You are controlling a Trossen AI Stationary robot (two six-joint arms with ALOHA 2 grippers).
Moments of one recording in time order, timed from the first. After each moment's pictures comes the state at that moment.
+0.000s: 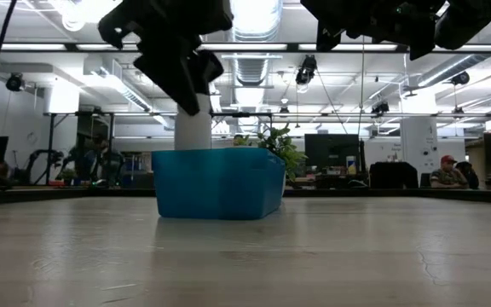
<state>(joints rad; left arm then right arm) -0.14 1.61 1.23 -0.65 -0.01 0.13 -0.20 1.19 0.57 0.71 -0.49 -0.03</state>
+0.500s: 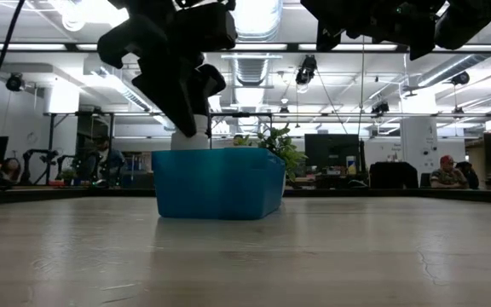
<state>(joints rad) -0.14 1.67 1.23 -0.65 -0.01 0.14 -0.20 1.19 0.57 0.71 -0.49 -0.03</state>
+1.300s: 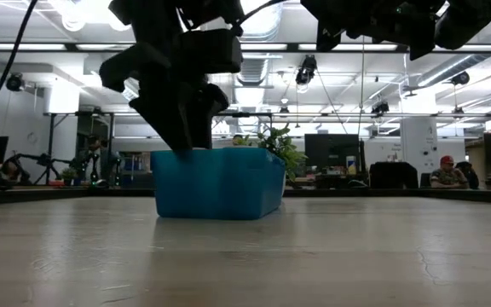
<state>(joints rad) -0.14 1.74 1.23 -0.64 0.00 0.13 -0.20 1.19 0.57 0.71 -0.49 -0.03</state>
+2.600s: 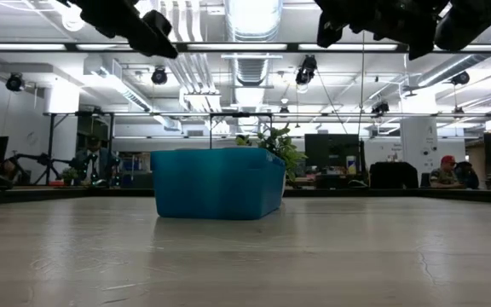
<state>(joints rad) -0.12 1.08 0.87 -0.39 -0.01 0.14 -0.20 1.18 0.55 0.80 -0.54 0.02</state>
